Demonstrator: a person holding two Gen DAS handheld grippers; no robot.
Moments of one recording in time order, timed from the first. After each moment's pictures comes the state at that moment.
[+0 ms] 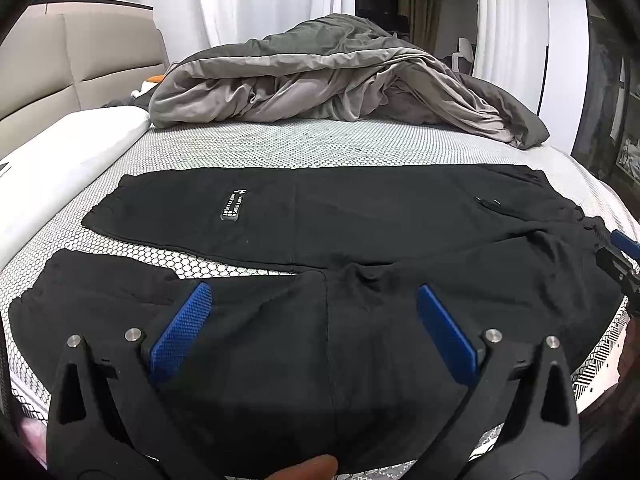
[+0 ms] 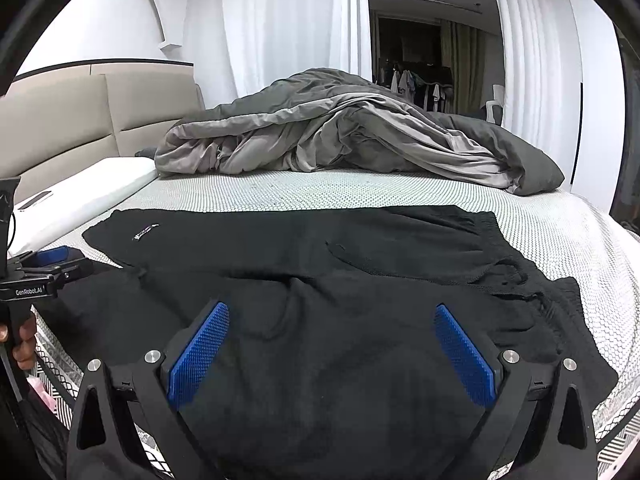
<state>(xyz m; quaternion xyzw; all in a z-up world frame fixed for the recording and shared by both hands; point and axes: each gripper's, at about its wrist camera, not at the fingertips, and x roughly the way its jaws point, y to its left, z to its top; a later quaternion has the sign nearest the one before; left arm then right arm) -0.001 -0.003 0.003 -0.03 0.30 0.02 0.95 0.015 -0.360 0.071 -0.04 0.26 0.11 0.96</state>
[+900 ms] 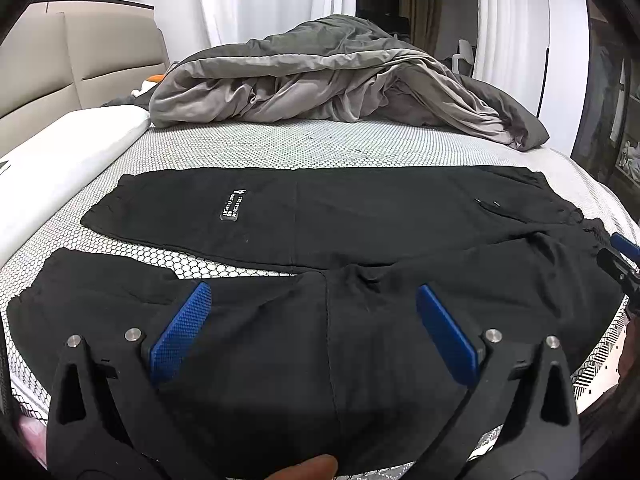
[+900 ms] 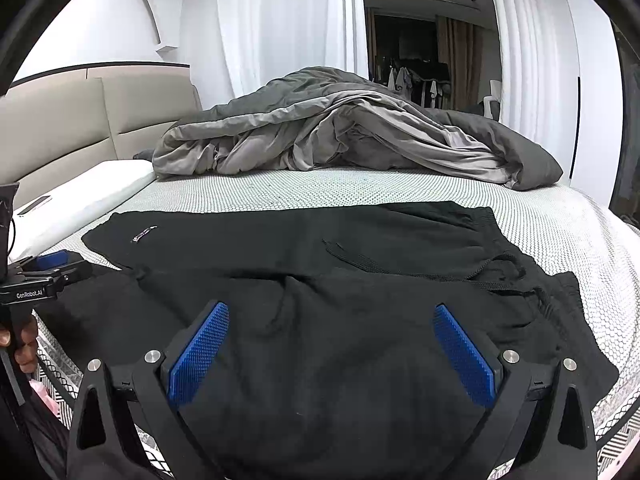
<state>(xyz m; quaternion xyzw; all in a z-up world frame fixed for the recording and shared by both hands) -0.001 -0.001 0.002 -0.03 0.30 0.02 0.95 0.016 -0.367 0.070 -0.03 0.26 0.11 0.96</state>
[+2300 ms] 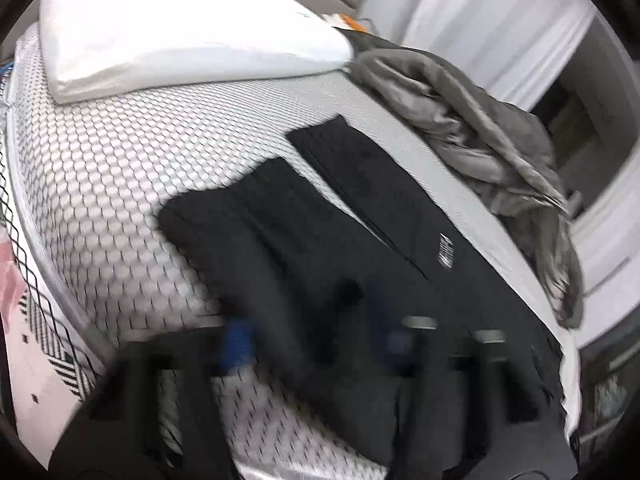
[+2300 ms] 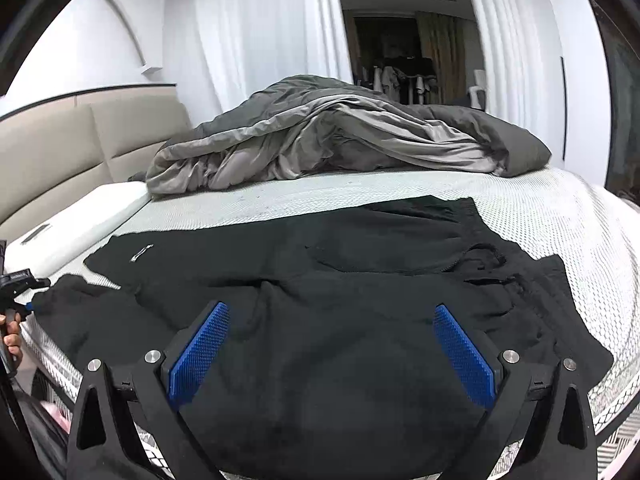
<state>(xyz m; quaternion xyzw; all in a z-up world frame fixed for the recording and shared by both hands) -0.078 0.265 -0.042 -0.34 0.30 0.20 0.87 0.012 -0.402 0.075 0.02 0.26 0.10 0.96</state>
